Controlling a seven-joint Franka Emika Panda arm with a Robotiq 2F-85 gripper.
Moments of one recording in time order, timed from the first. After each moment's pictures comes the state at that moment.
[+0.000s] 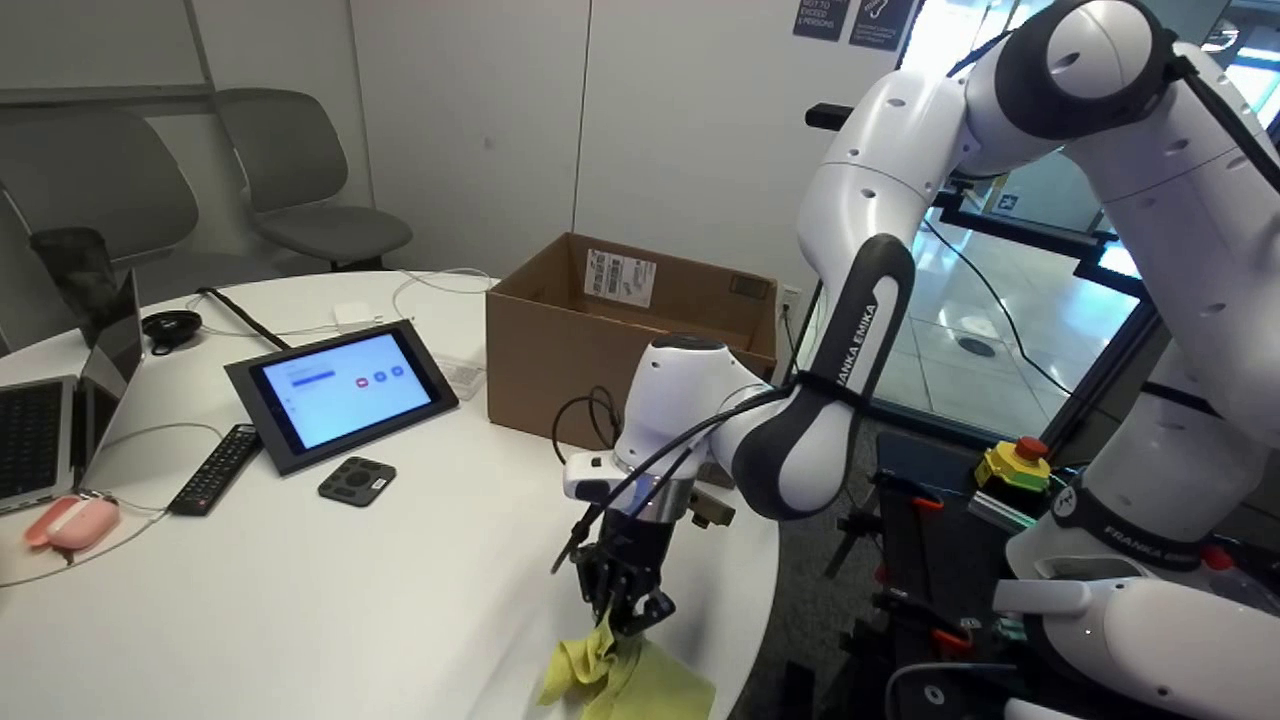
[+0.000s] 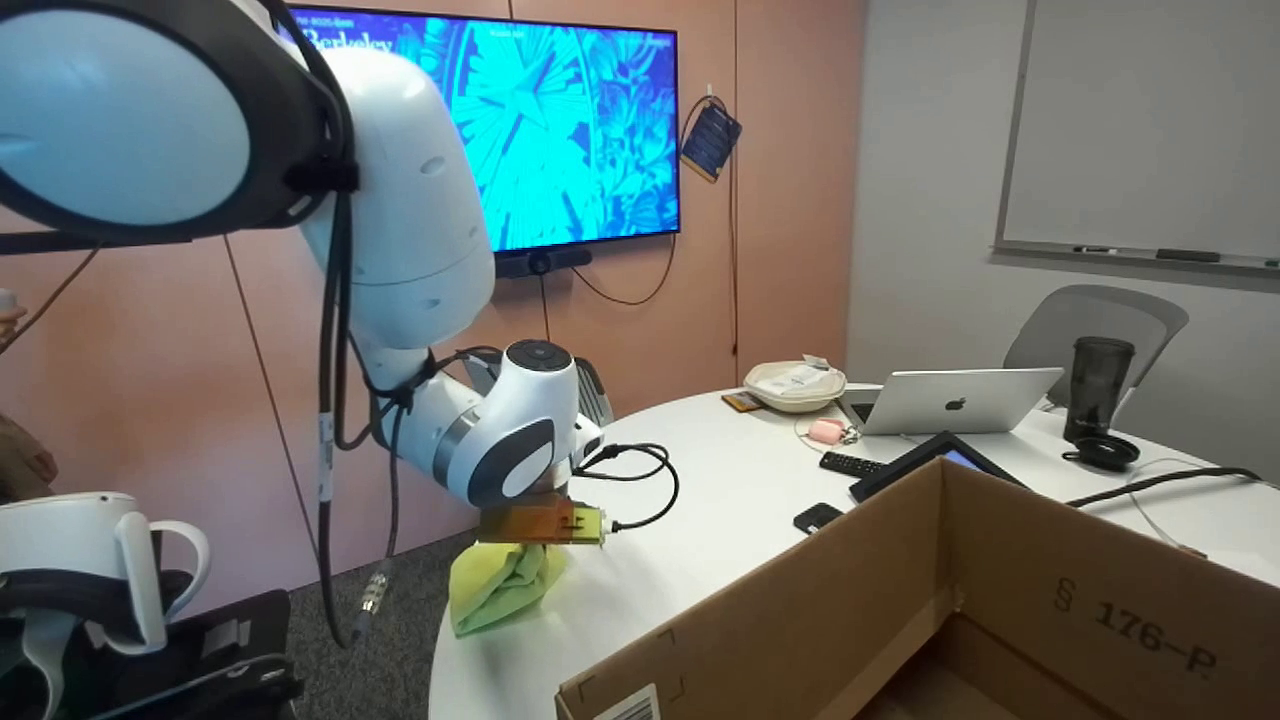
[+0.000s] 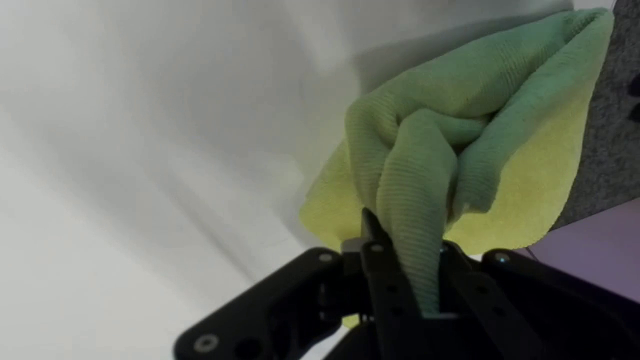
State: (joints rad) arm -0.25 0.84 0.60 -2.15 -0.42 2.94 -0.63
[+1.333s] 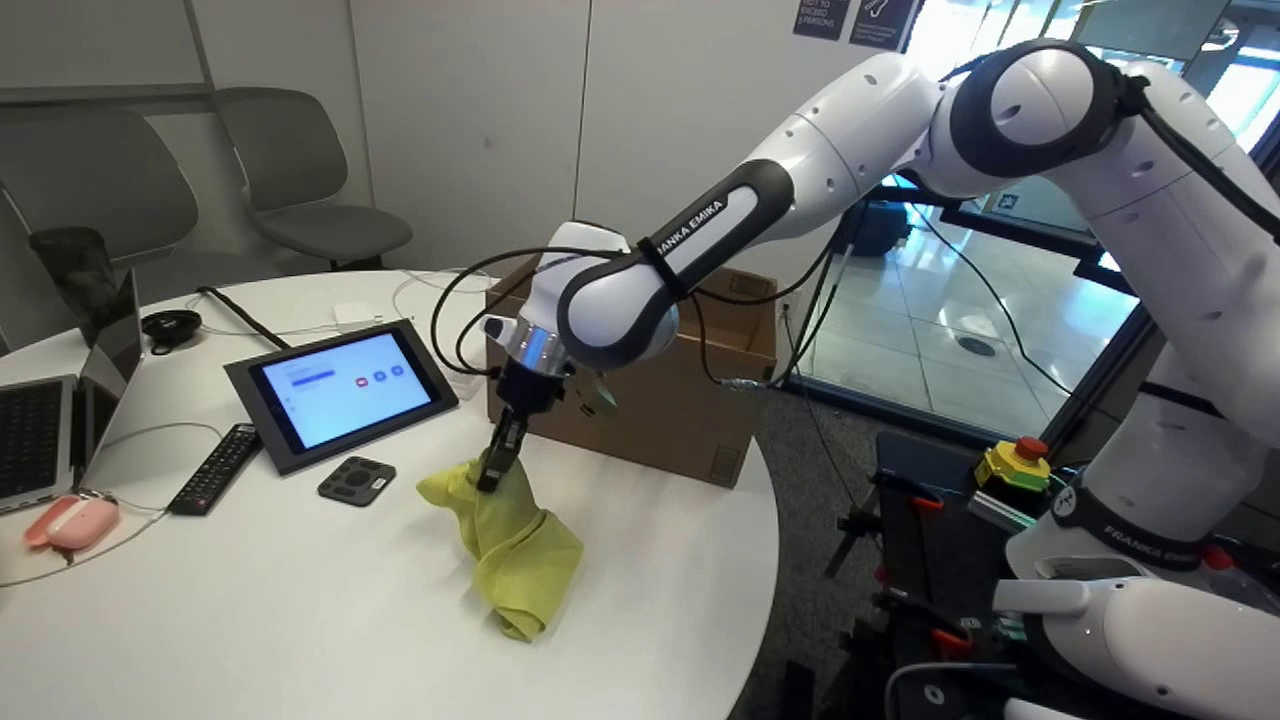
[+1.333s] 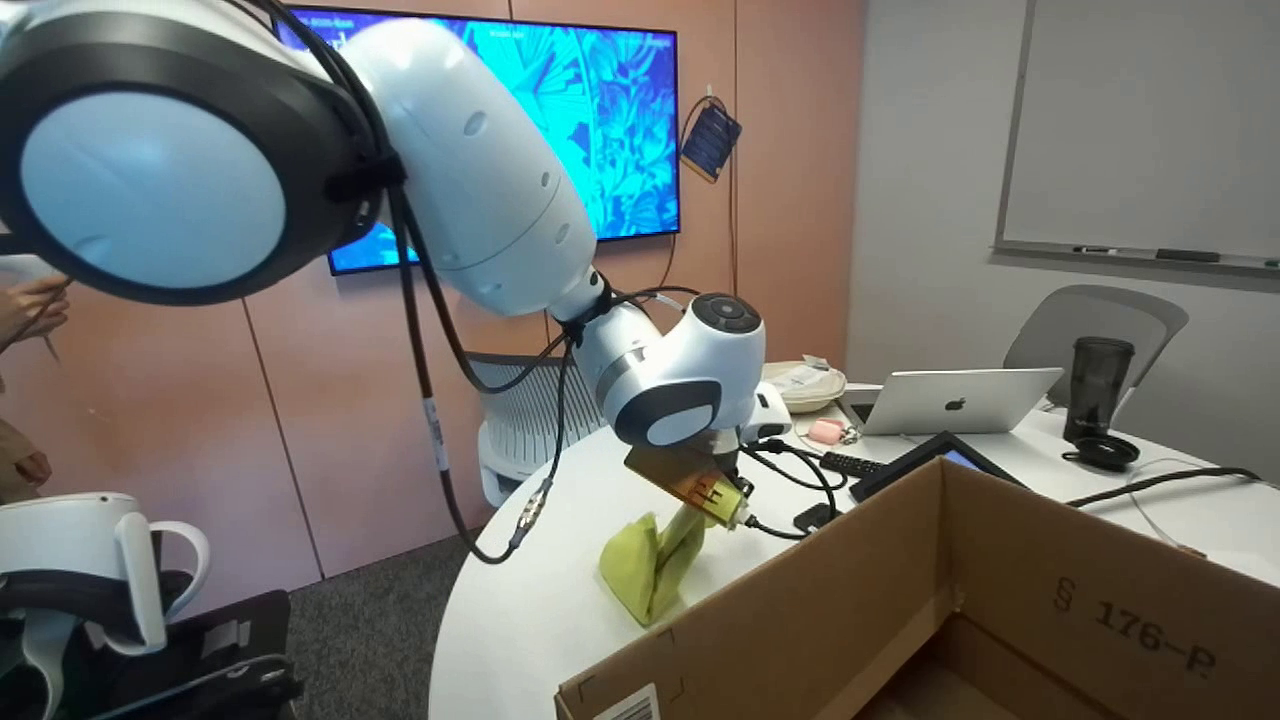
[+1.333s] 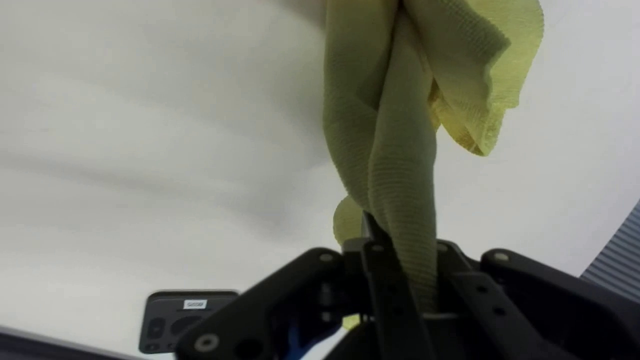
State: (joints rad) arm -0.20 0.93 0.46 -1.62 0.07 2.69 -0.51
